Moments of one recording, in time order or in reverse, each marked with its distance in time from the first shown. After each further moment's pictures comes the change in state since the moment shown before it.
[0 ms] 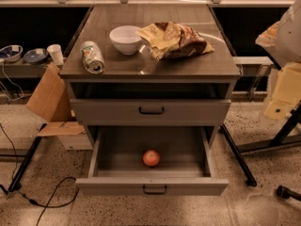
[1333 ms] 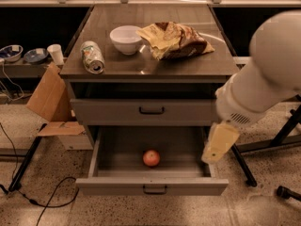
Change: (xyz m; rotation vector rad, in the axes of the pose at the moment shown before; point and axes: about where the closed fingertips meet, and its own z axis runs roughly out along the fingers) arm -0.027 0.043 0.140 -0.034 -0.034 0.091
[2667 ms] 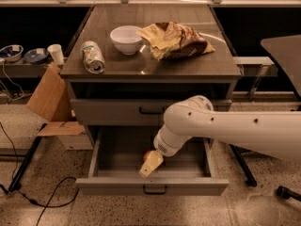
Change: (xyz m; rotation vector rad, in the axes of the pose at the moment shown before) arm -0.072 0.038 0.271 -0.172 -0.033 0.305
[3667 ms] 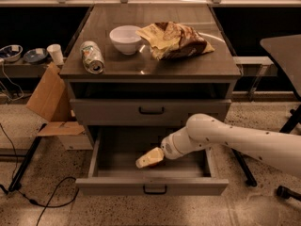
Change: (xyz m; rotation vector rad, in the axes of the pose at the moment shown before) arm -0.007 -0.020 0.066 -0.272 -0.257 0.368
